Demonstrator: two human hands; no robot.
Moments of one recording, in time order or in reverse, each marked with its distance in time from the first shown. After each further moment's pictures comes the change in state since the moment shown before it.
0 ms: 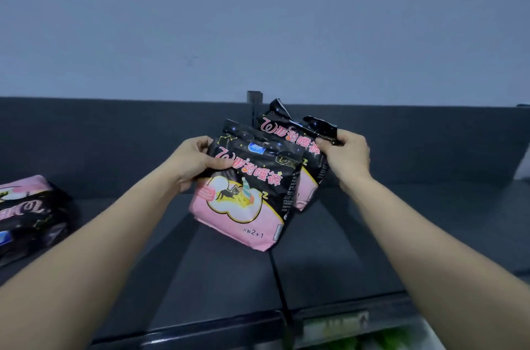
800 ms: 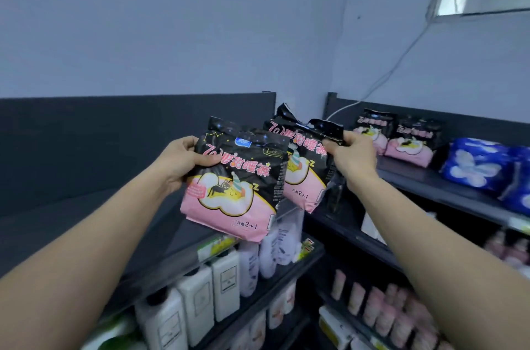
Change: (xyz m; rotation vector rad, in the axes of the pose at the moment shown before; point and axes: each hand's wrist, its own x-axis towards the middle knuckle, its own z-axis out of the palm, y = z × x) left_hand -0.009 0.018 0.494 -0.142 -0.460 0.050; right_hand 0.034 0.144 -0.502 -0.319 0.498 0.160
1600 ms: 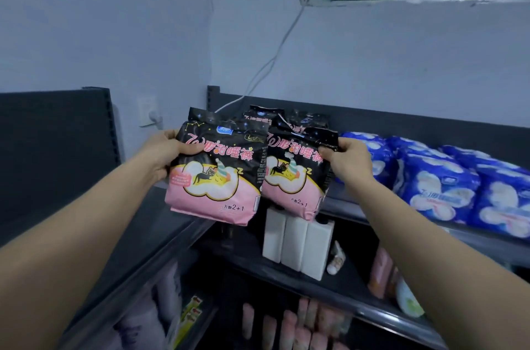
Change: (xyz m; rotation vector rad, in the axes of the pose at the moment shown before) left_hand 0.250 -0.039 0.313 -0.073 -0.297 -0.097; right_hand 0.219 0.178 -0.154 -0.175 0.255 0.164
